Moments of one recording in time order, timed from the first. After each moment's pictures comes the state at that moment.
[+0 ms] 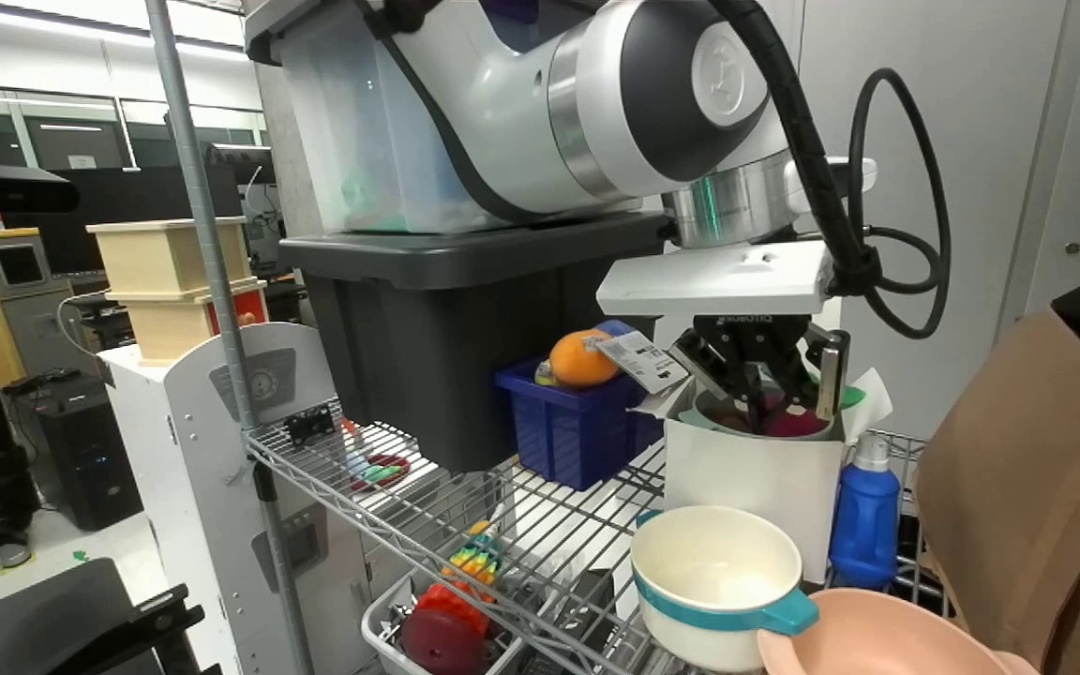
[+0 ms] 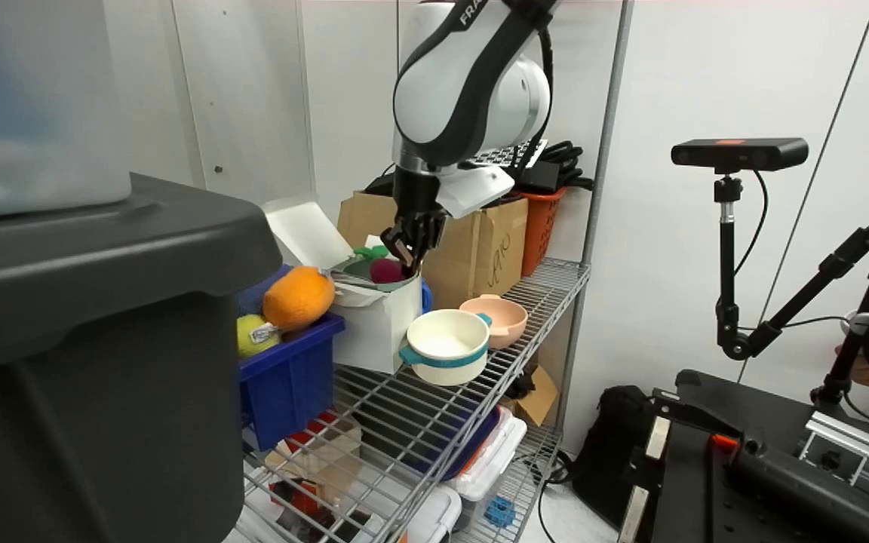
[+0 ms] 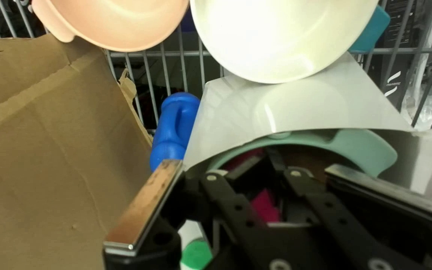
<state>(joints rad) -0.07 0.70 -0.09 -1.70 -0.09 2.67 -0.11</state>
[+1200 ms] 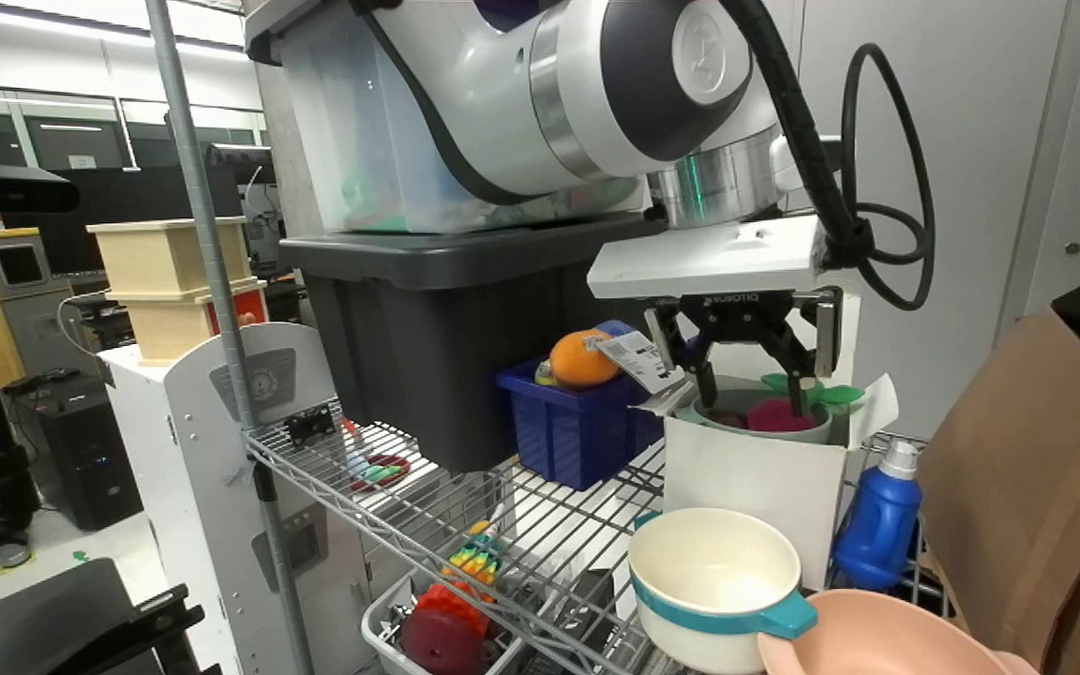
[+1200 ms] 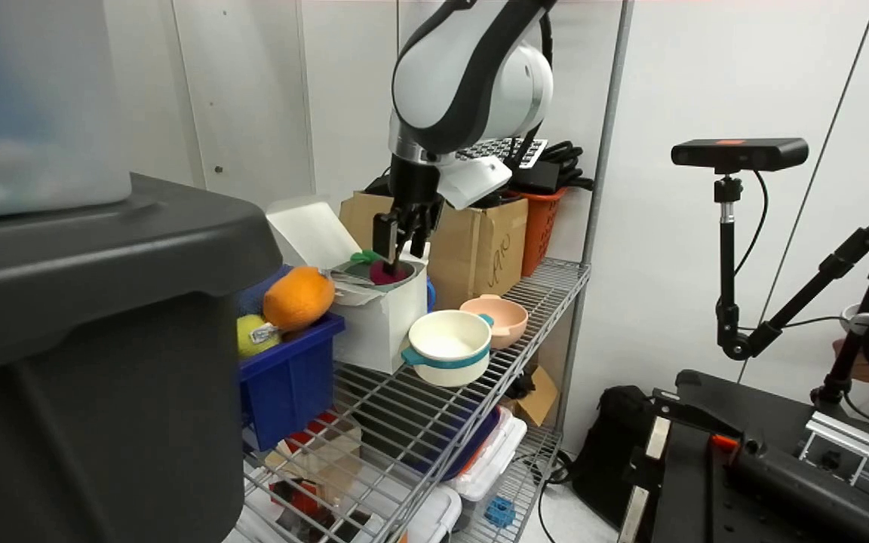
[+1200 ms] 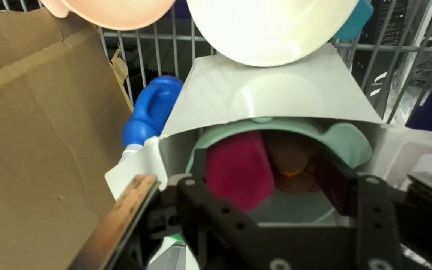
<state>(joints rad) -0.07 0.66 -0.07 -1.73 -0.10 2.69 -0.16</state>
